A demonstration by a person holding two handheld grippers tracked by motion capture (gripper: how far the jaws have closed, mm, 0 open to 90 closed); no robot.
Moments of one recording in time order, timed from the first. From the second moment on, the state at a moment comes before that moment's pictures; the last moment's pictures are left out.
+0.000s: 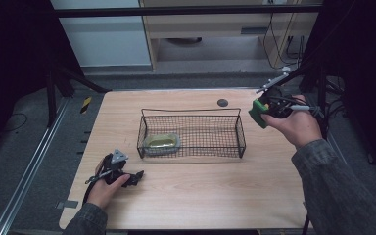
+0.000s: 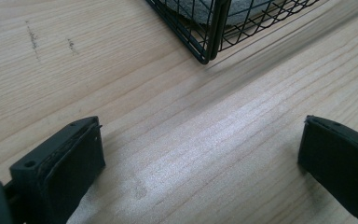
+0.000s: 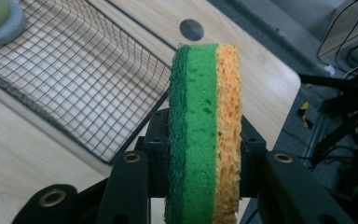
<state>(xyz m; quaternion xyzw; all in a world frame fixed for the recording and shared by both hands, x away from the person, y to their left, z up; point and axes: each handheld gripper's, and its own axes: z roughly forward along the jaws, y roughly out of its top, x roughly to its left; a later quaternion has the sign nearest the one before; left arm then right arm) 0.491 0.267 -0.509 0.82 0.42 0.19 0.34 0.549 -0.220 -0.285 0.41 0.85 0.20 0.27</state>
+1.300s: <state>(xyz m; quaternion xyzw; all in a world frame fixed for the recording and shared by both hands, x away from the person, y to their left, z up) 0.492 0.268 -0.509 0.82 0.42 0.19 0.34 0.590 -0.161 -0.309 0.36 0.87 0.21 0.26</state>
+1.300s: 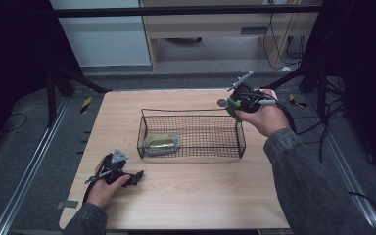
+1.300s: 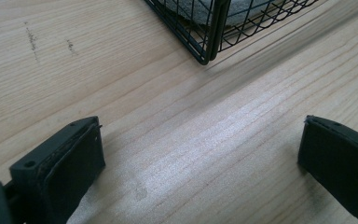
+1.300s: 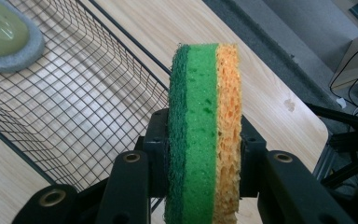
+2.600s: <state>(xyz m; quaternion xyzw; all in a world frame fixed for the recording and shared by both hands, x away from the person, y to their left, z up) 0.492 0.268 -0.509 0.82 0.42 0.18 0.34 0.598 -0.152 -0.352 0.35 0.88 0.19 0.24</state>
